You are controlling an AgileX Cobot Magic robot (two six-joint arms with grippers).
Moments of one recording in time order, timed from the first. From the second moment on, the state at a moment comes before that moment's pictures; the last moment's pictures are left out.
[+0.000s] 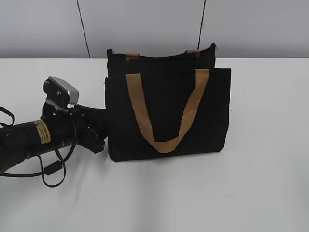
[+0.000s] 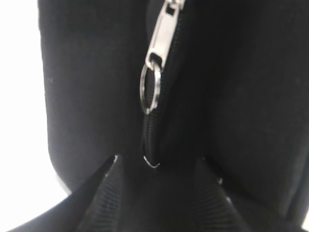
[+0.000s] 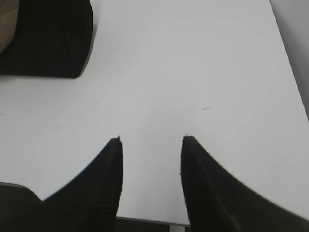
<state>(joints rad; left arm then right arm) -0.32 2.00 -0.58 0.58 -1.03 -0.09 0.01 -0.01 -0.48 0.06 1.10 -0.17</state>
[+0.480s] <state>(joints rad) -0.32 2.05 -0.62 0.57 -1.11 -0.10 0.01 -0.01 -0.48 0.06 1.10 -0.17</state>
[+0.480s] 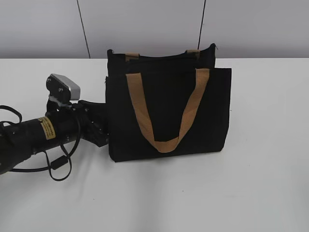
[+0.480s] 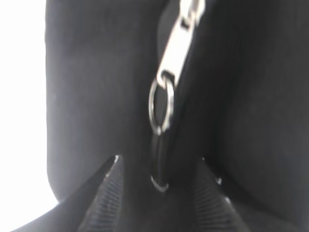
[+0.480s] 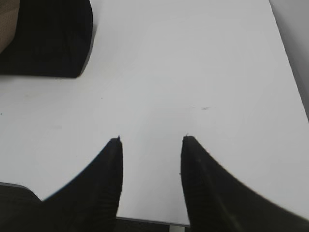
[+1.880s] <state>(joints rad) -0.32 1.79 -0.57 0.59 -0.88 -0.15 0.01 -0.01 -0.48 0.06 1.10 -0.17</state>
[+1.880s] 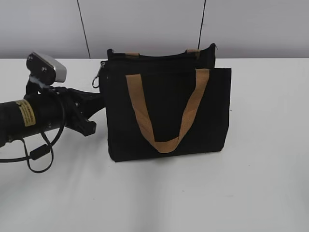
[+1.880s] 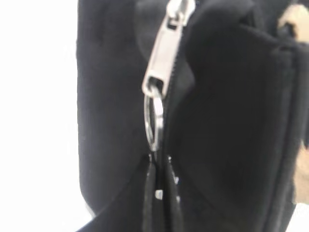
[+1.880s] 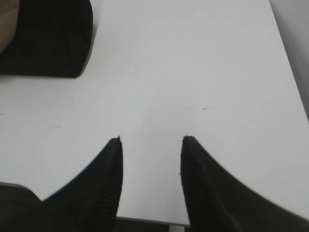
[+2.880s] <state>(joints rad) -0.32 1.55 -0.56 0.60 -0.79 -0.15 0.01 -0.01 -0.48 0.06 1.10 -0.17</state>
